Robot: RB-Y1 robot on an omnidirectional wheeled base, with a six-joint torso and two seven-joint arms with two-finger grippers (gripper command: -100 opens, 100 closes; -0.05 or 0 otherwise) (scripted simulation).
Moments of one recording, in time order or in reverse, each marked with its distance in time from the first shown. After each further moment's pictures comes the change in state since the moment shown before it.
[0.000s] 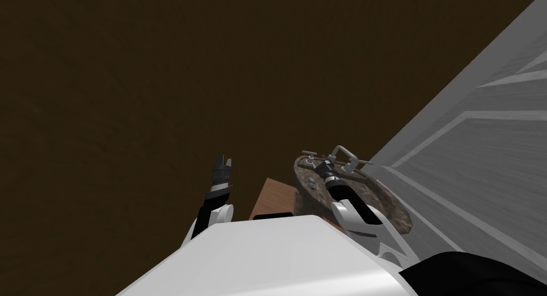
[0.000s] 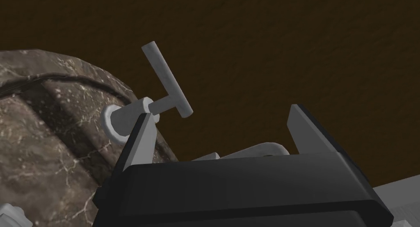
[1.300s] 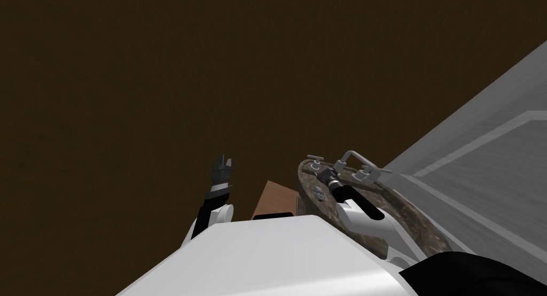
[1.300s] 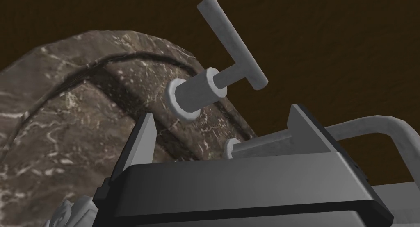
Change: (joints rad) left arm 0.000 0.000 0.000 0.000 0.000 0.000 0.000; right arm 0.015 -0.004 -0.059 -0.028 -0.065 0.344 -0.232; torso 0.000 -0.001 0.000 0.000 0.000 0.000
